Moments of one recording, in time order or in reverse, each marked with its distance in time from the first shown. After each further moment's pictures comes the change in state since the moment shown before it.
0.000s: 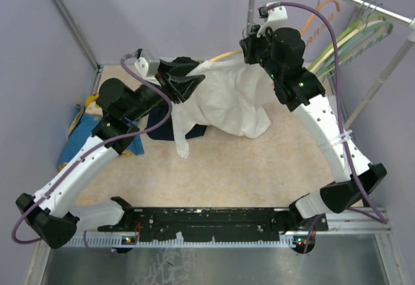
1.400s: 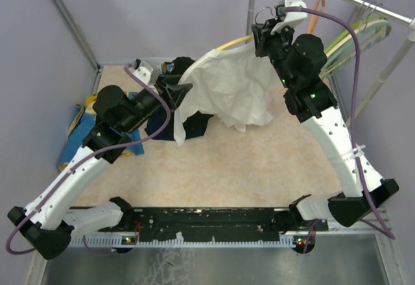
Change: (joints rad) left arm 0.000 -0.109 -0.055 -0.224 -0.154 0.112; right arm 0.000 -0.130 -0.102 0.251 0.030 -0.132
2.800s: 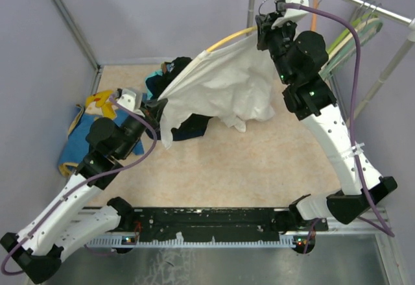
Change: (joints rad) left arm 0.000 -0.260 -0.313 0.014 -0.273 -0.024; right arm 0.003 0.018 0.035 0.052 0.064 -0.090
